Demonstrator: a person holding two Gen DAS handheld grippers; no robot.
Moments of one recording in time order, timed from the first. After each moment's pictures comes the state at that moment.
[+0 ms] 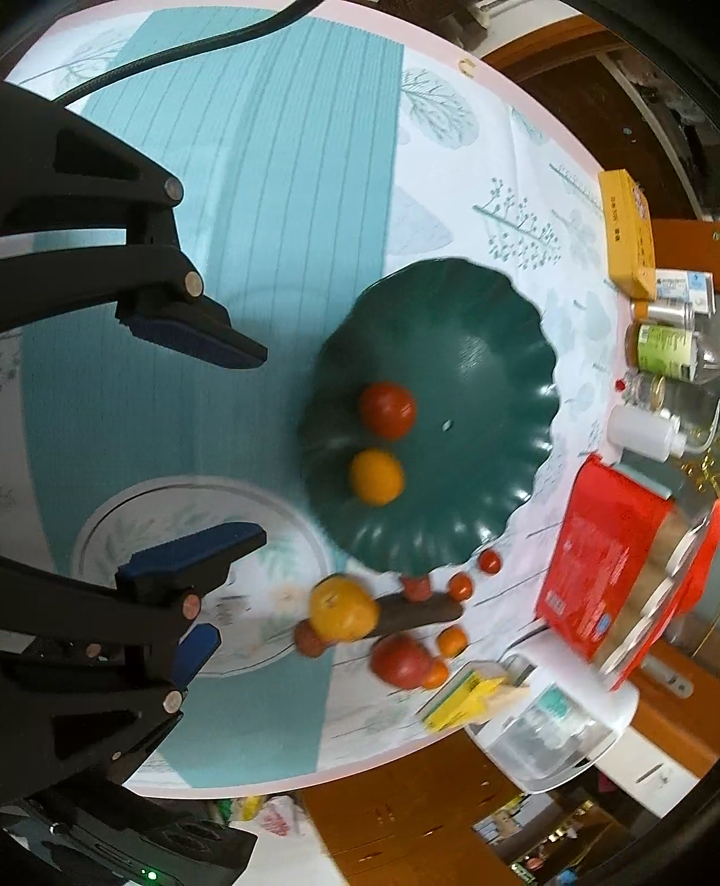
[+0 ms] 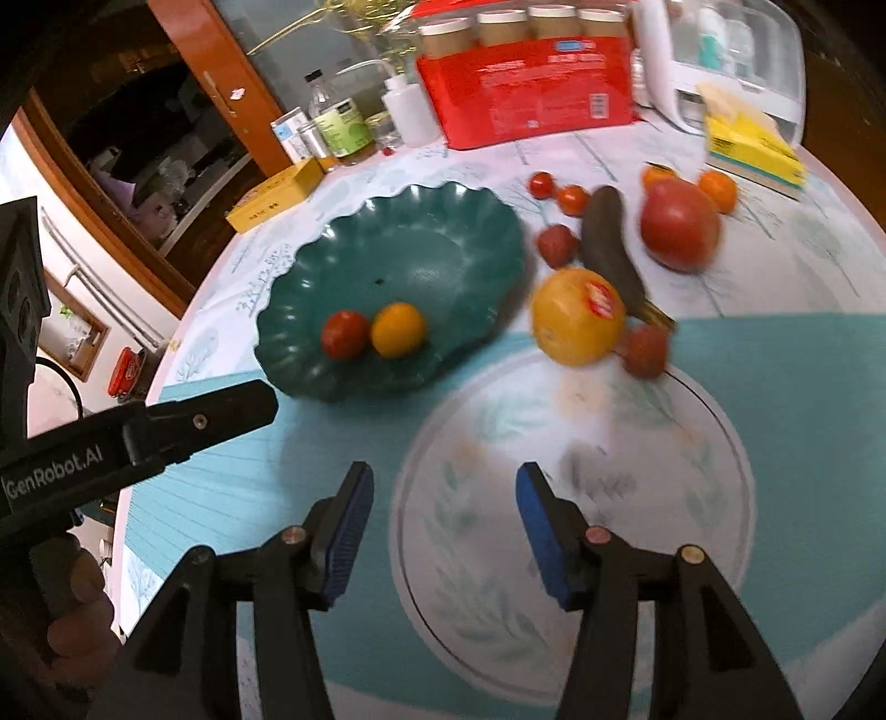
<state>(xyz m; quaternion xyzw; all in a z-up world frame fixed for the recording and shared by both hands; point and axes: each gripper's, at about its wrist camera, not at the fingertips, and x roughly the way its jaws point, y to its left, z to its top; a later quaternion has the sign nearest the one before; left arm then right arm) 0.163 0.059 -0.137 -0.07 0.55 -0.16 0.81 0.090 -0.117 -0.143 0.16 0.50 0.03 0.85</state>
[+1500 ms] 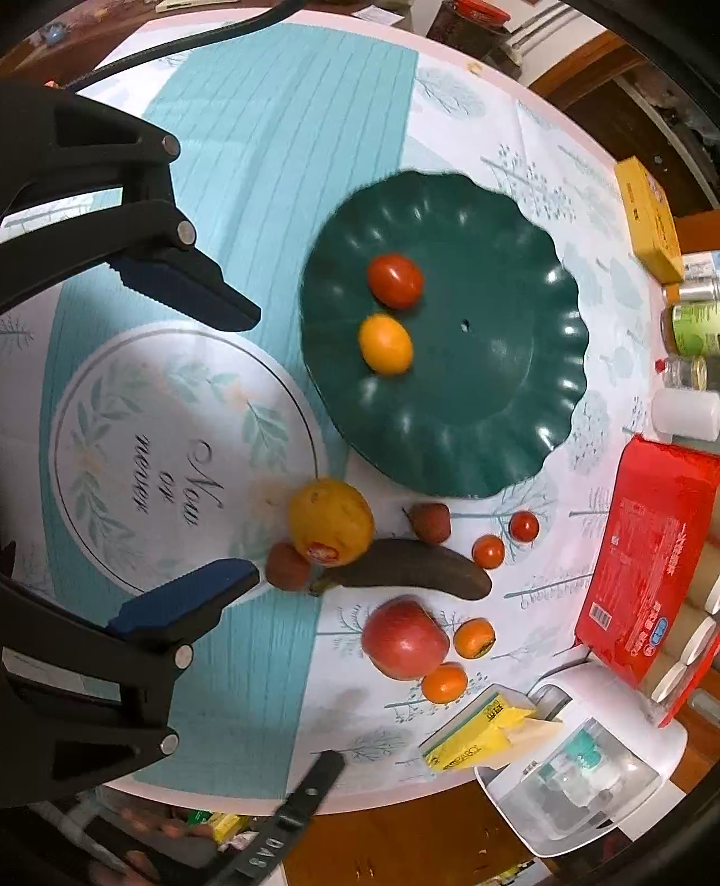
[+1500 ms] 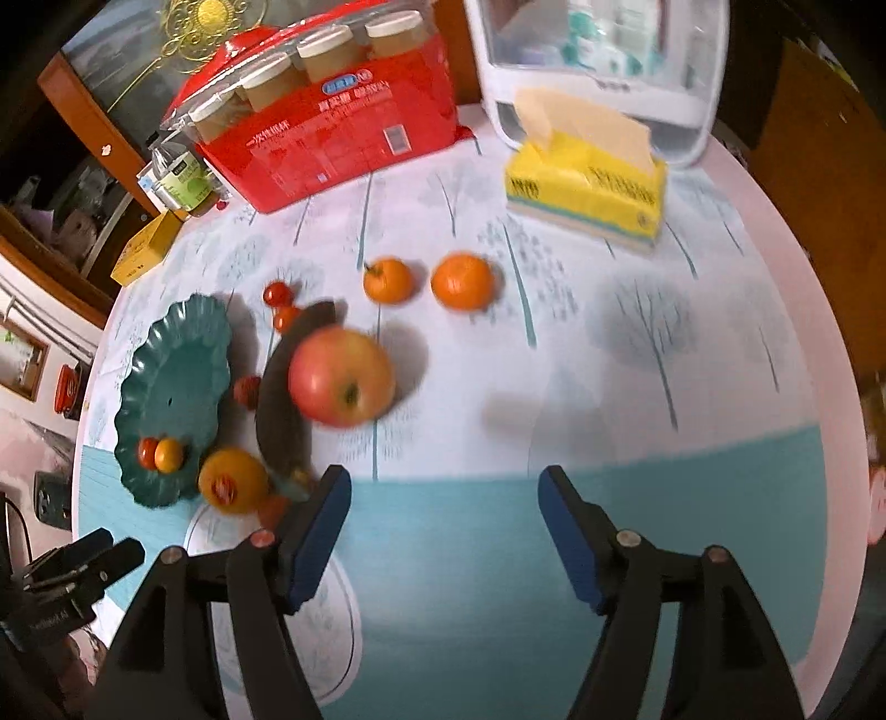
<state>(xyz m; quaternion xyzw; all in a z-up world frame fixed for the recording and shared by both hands) 0.190 -0.068 -0.120 -0.05 0.63 -0.07 0.78 0.180 -0.346 -0.103 0.12 0.57 -0.02 0.82</state>
